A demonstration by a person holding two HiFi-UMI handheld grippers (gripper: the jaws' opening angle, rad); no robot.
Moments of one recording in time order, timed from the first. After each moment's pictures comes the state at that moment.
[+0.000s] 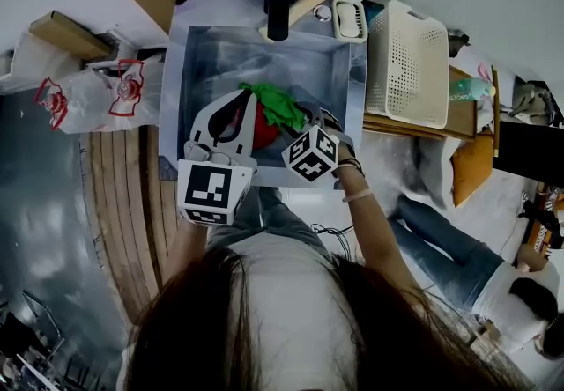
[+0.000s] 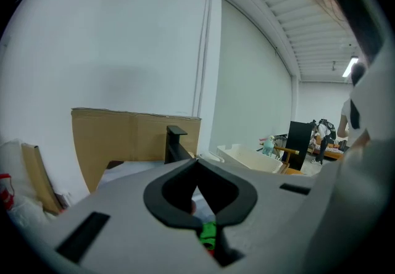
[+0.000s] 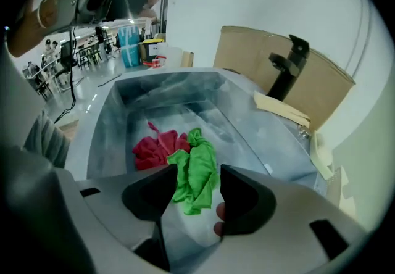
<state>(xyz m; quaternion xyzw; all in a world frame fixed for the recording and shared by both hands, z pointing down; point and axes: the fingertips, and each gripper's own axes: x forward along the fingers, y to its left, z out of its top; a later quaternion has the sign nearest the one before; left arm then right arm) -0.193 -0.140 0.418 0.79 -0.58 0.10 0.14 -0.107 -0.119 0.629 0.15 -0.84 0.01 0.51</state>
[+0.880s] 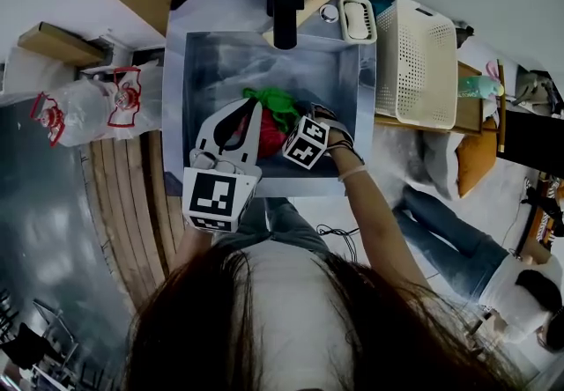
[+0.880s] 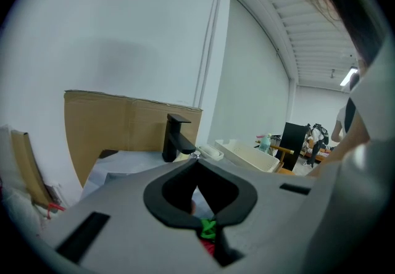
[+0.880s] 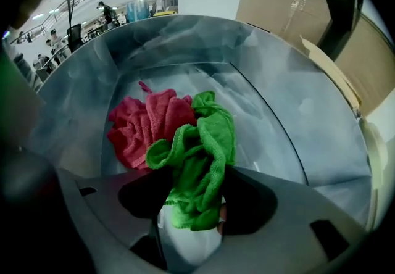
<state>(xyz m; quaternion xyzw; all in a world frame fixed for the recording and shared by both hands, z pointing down) -0.204 -0.158 0.452 0.81 -0.56 0.10 0.17 -0.110 -0.128 0.732 0.07 -0.79 0.02 0.60</state>
